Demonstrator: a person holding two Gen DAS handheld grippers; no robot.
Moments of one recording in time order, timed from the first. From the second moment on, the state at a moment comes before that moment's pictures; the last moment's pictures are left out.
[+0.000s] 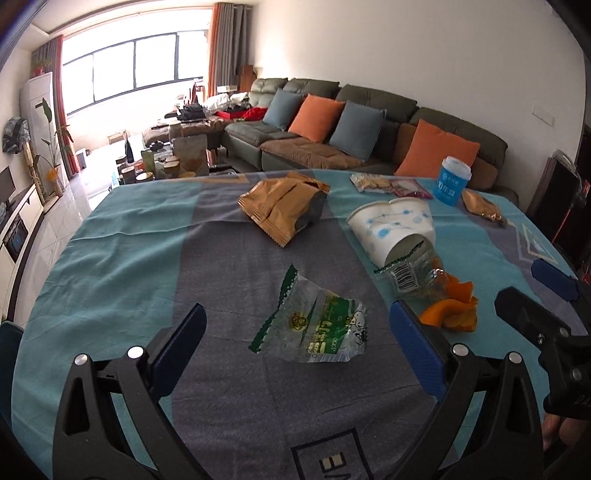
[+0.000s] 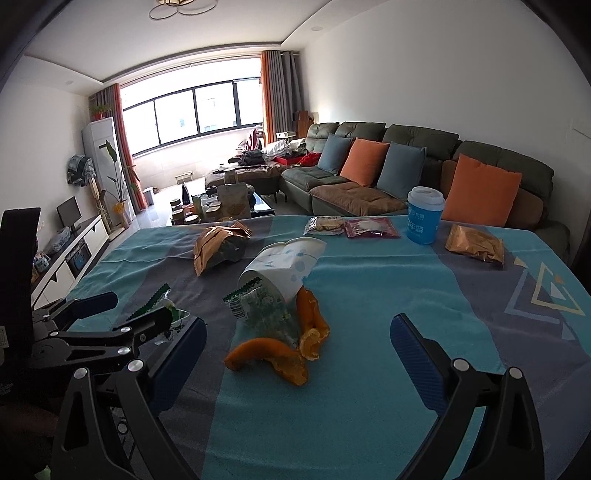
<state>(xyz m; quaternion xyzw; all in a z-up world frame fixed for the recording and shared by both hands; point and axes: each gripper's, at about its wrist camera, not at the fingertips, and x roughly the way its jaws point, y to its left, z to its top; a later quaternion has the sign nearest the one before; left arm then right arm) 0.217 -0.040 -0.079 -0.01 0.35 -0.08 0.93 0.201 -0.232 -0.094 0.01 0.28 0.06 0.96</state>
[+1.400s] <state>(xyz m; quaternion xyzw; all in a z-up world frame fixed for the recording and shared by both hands) 0.239 -0.037 -0.106 -0.07 0.41 -0.15 0.90 0.273 -0.202 -0.122 0.01 0.39 0.18 0.90</state>
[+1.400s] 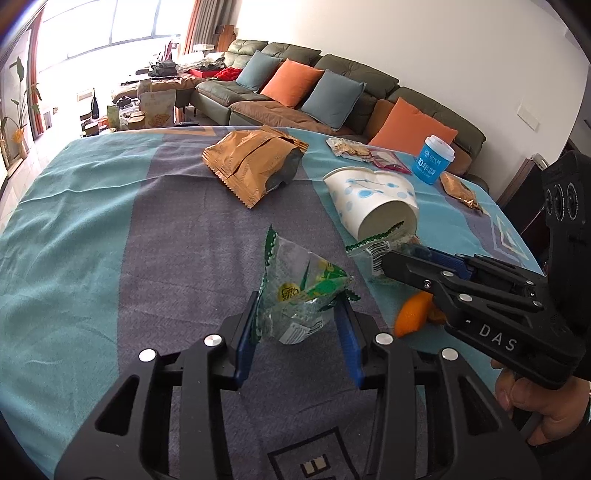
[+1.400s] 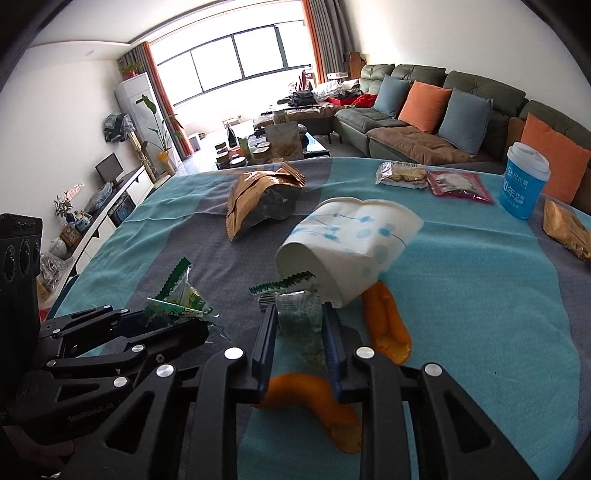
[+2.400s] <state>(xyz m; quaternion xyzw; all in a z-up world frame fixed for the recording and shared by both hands) 0.163 0.037 -0.029 -0.10 0.30 -0.10 0.94 0.226 -0.160 -0.046 -0.01 0.28 0.24 0.93</state>
